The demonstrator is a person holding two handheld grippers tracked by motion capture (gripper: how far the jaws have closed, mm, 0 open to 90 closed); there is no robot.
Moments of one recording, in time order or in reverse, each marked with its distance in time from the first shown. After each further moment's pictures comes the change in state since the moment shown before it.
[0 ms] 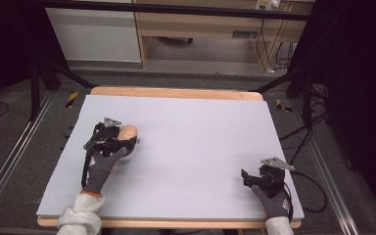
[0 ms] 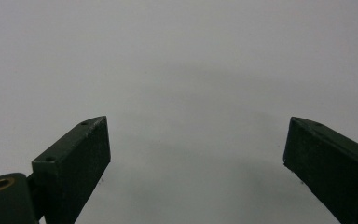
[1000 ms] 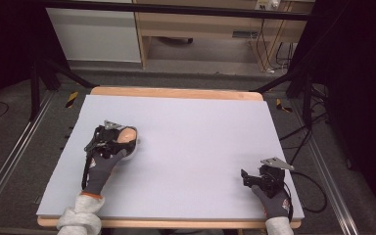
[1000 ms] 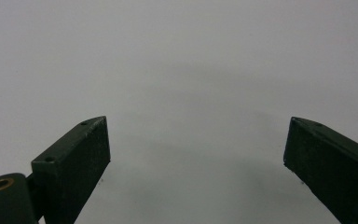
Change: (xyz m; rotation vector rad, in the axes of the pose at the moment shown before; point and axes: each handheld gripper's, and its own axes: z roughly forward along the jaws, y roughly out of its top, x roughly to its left) left arm 0.004 -0.009 0.008 0.033 0.010 -0.007; right arm 0.001 0.000 0.000 0.002 0.003 0.003
